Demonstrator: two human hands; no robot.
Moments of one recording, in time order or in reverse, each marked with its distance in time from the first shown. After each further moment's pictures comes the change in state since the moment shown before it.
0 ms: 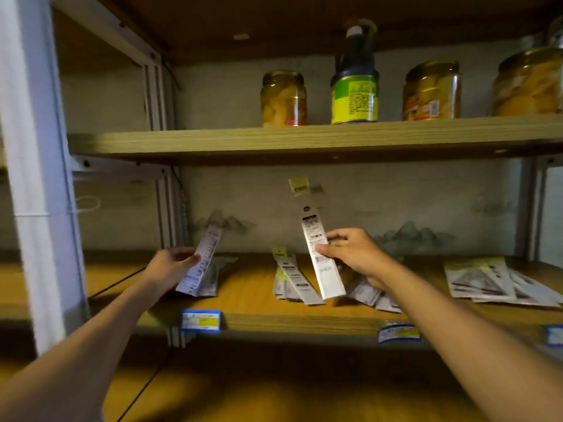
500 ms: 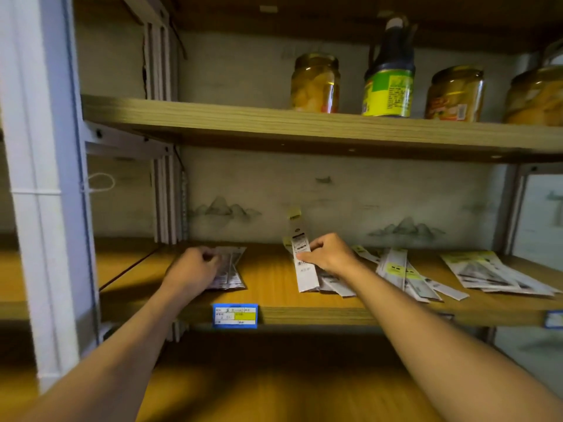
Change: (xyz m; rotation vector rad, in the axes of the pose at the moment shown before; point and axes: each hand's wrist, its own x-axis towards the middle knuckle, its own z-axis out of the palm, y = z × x) left_hand 0.024 -0.034 0.012 -0.038 -0.186 0.019; right_hand 0.034 -0.002 0.097 -0.426 0.130 0.159
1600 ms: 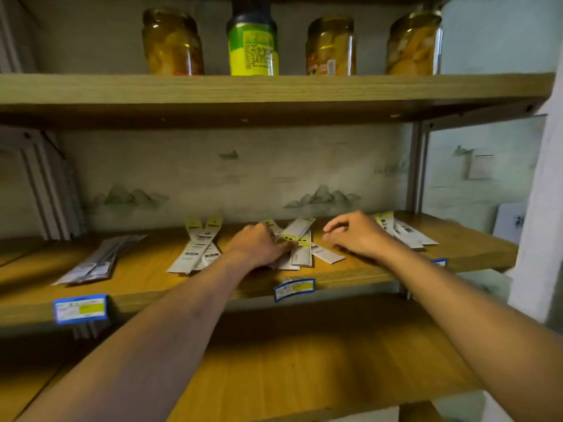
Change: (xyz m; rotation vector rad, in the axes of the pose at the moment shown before) left_hand -0.056 0.184 0.237 0.563 -0.301 0.276; right_hand -0.041 0.175 -0.187 -0.106 0.069 -0.024
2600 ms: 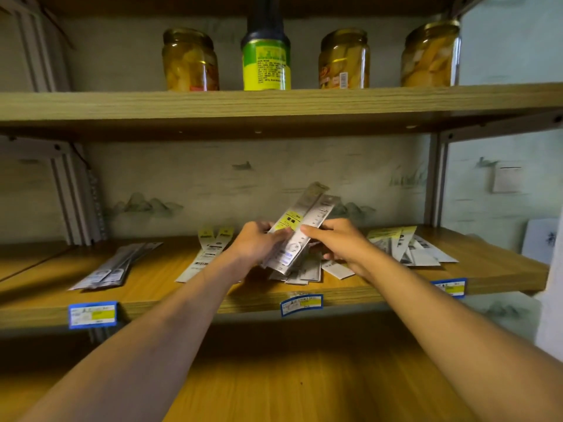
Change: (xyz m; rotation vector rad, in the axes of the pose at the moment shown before) left_hand -0.012 -0.001 -0.020 -0.832 0.038 -0.057; right_hand 0.016 -0.034 0.031 0.557 -0.082 0.075
